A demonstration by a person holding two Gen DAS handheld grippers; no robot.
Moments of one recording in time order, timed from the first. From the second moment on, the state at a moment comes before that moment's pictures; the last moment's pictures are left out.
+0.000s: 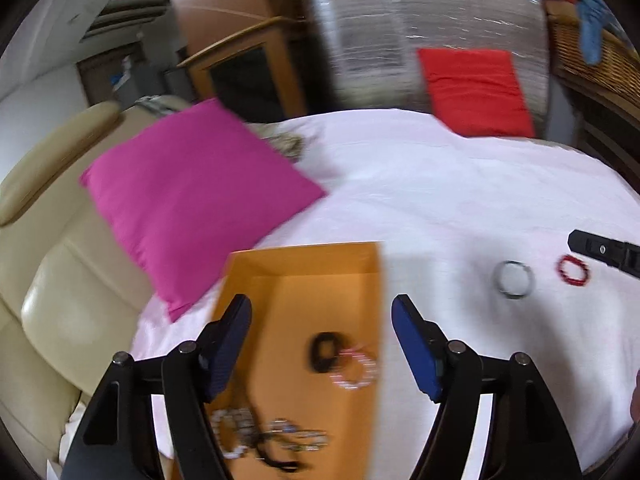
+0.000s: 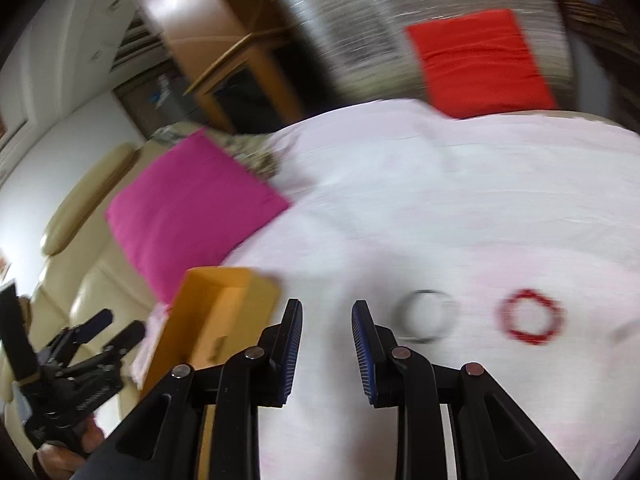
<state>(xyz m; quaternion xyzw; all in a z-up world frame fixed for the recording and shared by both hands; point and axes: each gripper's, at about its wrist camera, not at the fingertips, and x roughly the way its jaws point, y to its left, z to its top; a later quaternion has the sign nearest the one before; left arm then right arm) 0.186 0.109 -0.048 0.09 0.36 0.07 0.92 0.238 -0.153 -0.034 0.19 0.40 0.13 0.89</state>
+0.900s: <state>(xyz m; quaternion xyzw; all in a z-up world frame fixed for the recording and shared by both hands) 0.290 -0.034 -0.175 0.07 0.47 0.02 0.88 0.291 -0.246 -0.132 0.10 0.51 -0.03 0.85</state>
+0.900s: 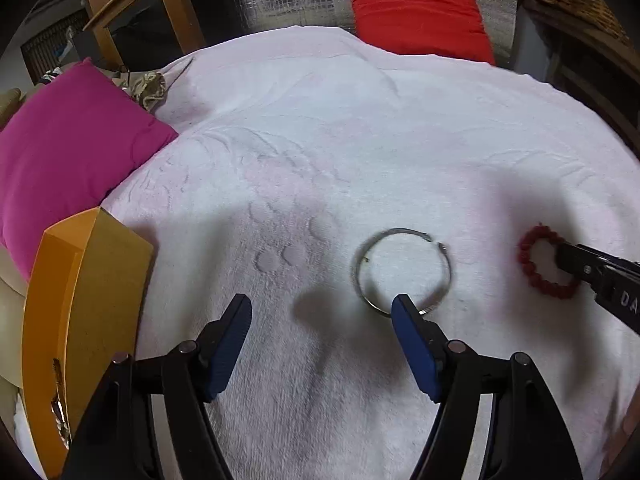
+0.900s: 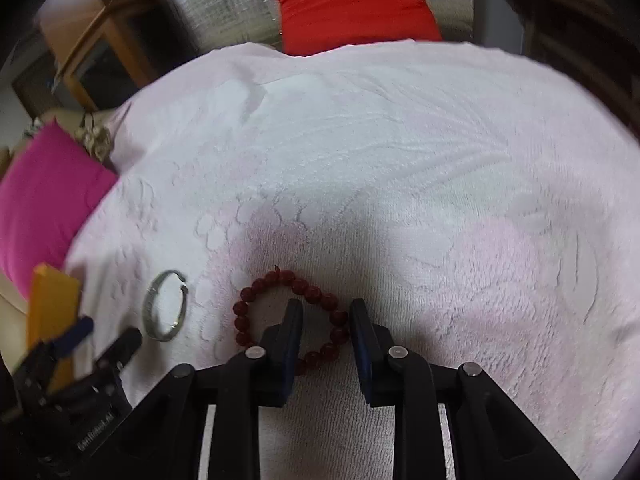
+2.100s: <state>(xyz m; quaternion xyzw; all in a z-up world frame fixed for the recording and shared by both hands) 0.327 -0.042 -0.194 0.06 0.47 0.00 0.88 0.287 -0.274 -0.130 0.15 0.48 -0.05 0.86</state>
